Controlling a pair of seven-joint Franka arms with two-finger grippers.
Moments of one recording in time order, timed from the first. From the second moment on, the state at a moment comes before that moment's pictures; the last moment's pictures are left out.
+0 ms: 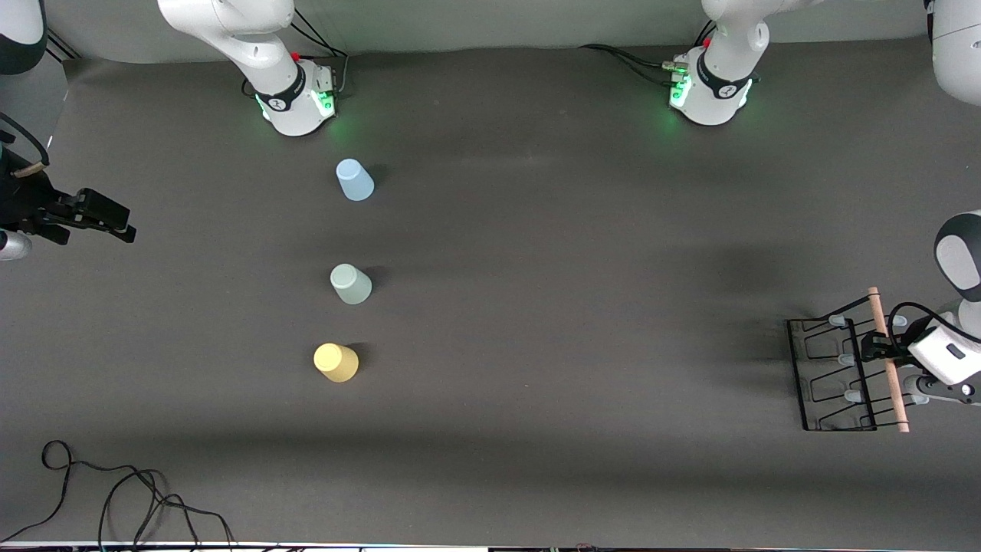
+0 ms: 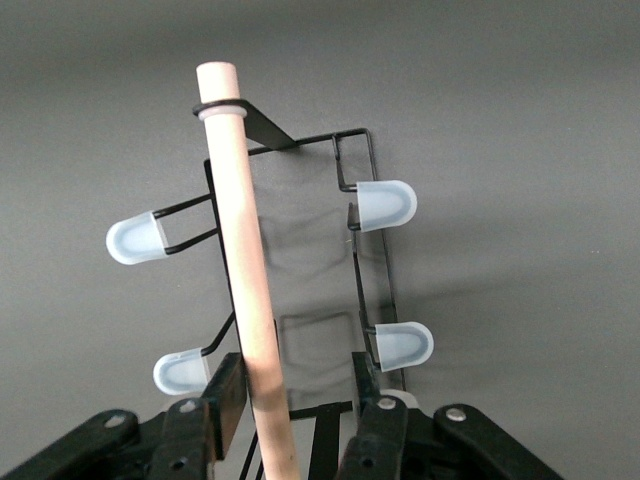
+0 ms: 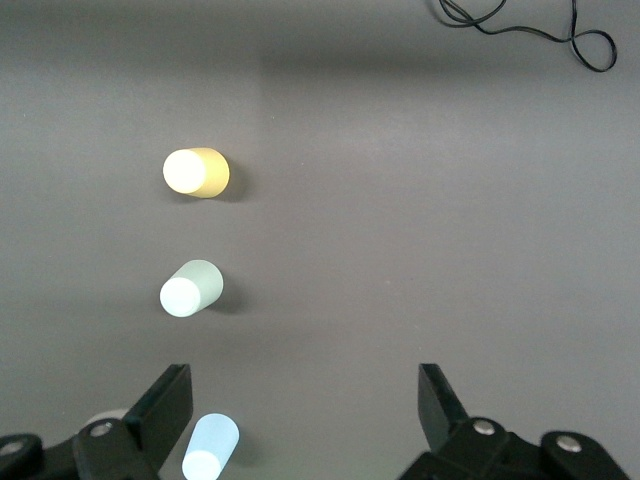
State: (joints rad) left arm 0.19 0.50 0.00 -1.59 0.04 2.13 0.34; right arm -0.02 0.02 0.01 -1.56 -0.02 1.58 0.00
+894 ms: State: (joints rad) left arm 0.20 0.50 0.01 -1.59 0.04 2.13 0.37; right arm -0.02 0.02 0.01 -1.56 -0.02 1.58 0.00
